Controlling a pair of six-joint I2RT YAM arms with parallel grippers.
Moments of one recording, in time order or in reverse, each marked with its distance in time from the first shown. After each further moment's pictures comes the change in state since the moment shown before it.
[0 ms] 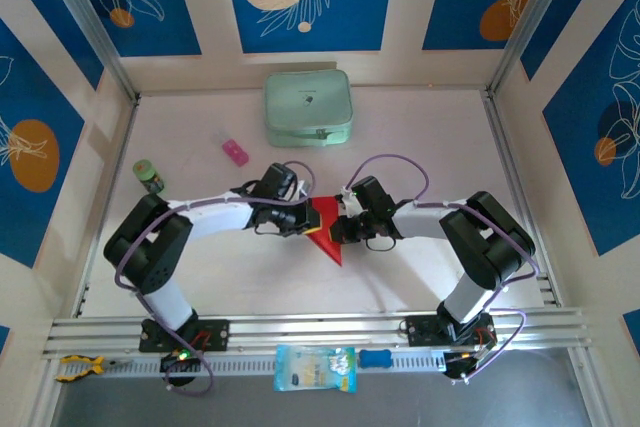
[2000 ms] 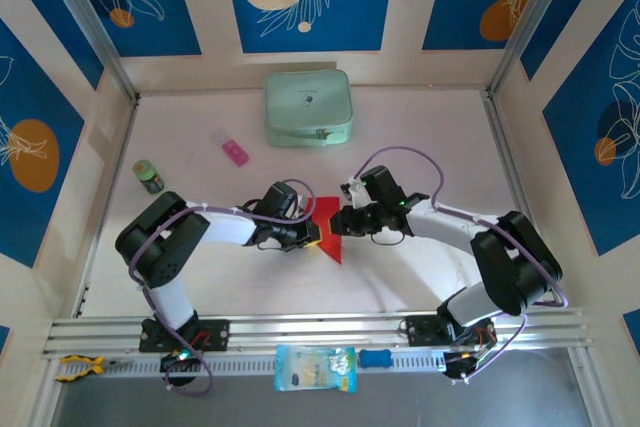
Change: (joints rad) left arm -0.035 0.068 -0.143 0.241 -0.047 -0.097; right arm -0.006 -0.179 0.039 -0.164 -0.112 0.108
